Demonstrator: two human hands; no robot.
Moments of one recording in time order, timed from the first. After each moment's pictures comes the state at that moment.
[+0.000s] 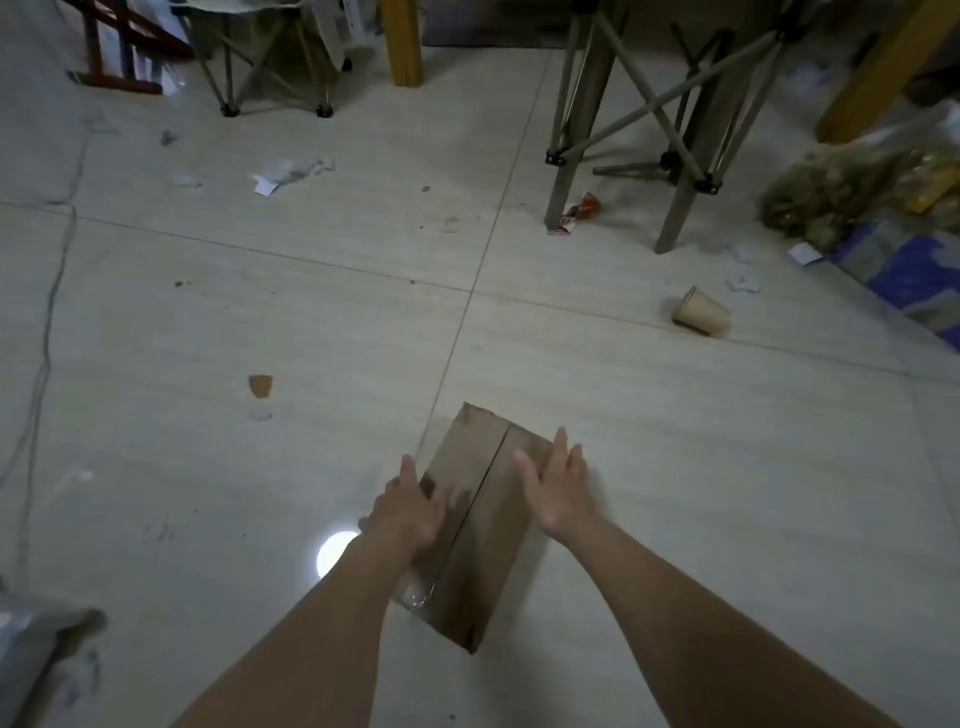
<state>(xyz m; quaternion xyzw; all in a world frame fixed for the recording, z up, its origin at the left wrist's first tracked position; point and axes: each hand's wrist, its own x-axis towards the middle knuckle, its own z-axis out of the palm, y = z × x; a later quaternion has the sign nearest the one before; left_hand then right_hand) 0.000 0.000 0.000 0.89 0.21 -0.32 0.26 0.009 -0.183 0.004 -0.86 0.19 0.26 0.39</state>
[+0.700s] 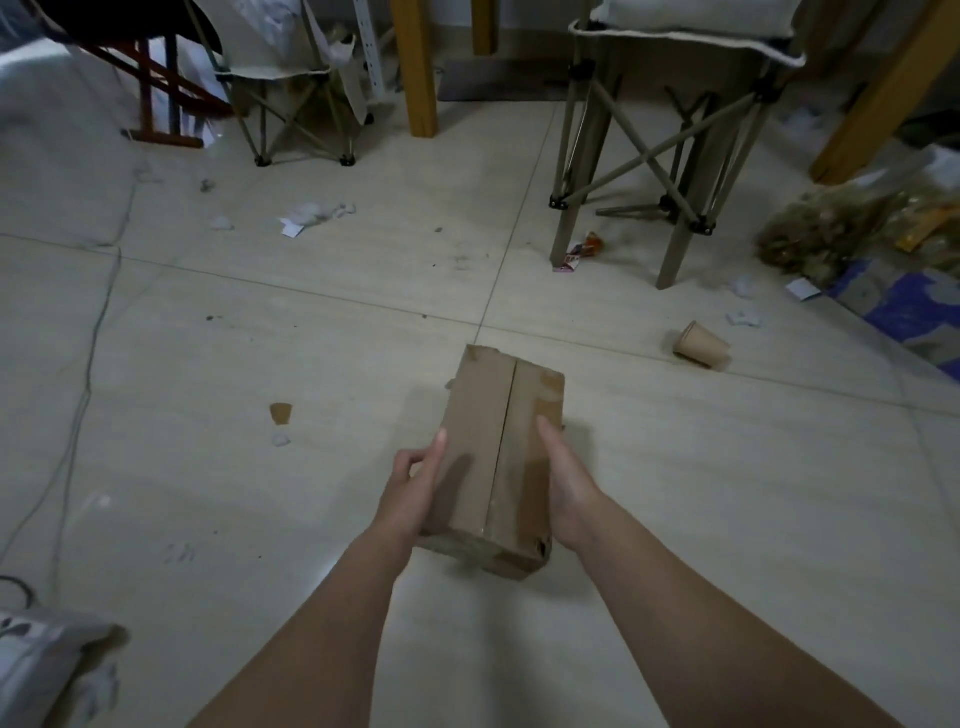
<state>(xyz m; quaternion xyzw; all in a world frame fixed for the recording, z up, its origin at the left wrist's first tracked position) 0.005 -0.015 0.087 0.71 0.30 -0.18 0.61 0.045 -0.191 0.018 -0.53 0.32 0.31 0.72</state>
